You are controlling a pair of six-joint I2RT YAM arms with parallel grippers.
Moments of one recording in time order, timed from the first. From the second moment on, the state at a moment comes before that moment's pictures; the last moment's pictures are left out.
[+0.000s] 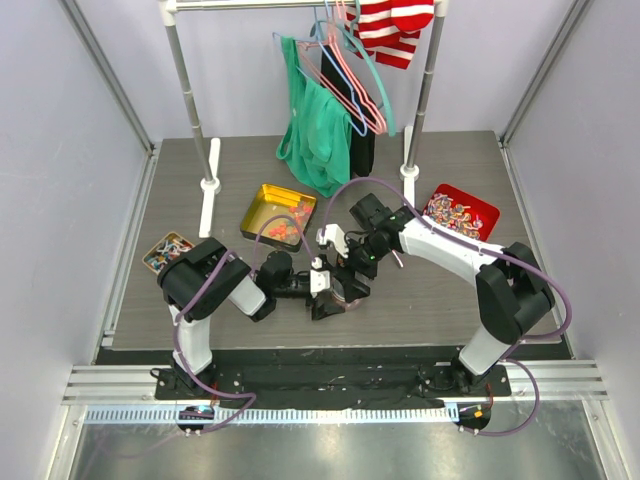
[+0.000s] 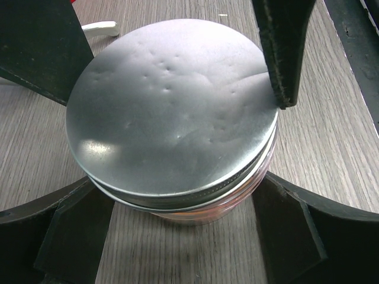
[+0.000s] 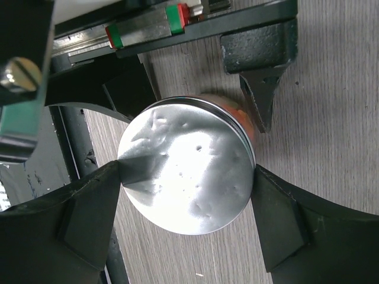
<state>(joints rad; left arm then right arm) -0.71 1.92 0.48 1.12 0.79 0.39 0.65 1.64 1.16 -0.74 -0.57 -0.61</state>
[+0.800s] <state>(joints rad) -0.71 1.92 0.49 1.11 0.79 0.39 0.66 1.58 1.10 -0.66 -0.50 -0.58</state>
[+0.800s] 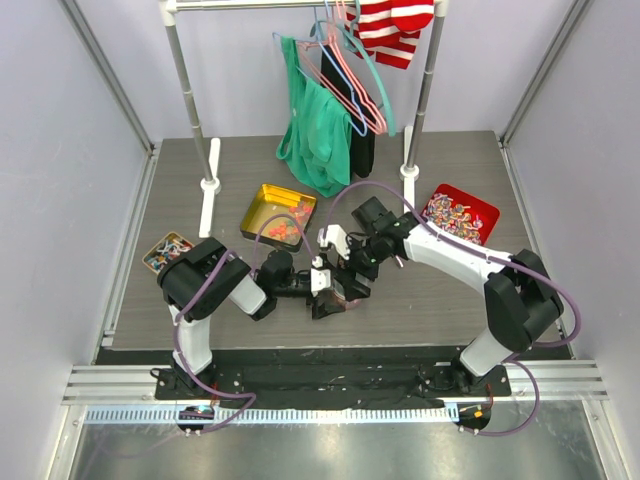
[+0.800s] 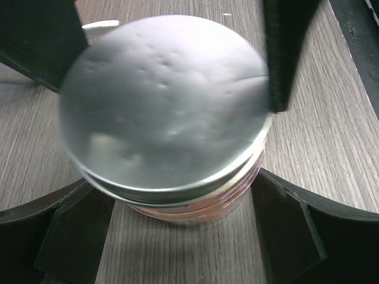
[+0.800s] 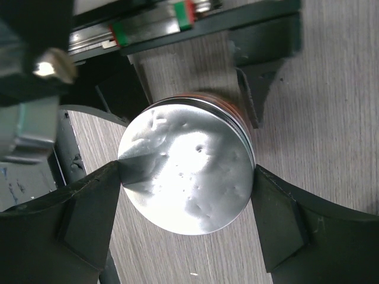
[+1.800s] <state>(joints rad) -0.70 1.92 0.49 1.10 0.80 0.39 0.68 1.63 1.12 -0.66 -0.50 -0.60</state>
